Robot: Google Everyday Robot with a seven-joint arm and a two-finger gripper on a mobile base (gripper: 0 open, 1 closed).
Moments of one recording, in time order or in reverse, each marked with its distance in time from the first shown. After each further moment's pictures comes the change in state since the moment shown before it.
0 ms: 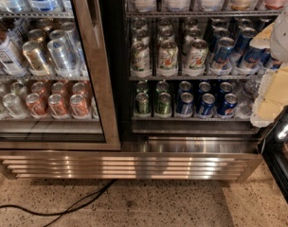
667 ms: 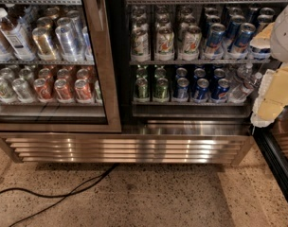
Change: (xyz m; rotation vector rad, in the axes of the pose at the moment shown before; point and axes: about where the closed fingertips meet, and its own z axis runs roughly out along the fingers) arm 0.000 0.000 0.000 0.000 0.000 0.000
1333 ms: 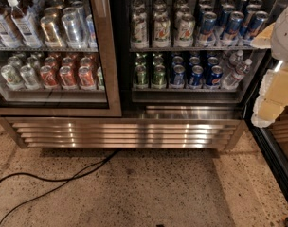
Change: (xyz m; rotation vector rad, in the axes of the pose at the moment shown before) arm 0.000 0.000 0.000 0.000 0.000 0.000
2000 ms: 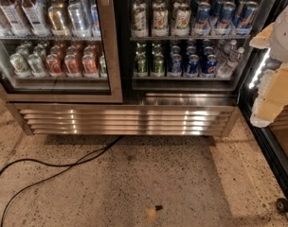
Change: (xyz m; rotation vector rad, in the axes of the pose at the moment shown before) arm 0.000 0.000 0.000 0.000 0.000 0.000
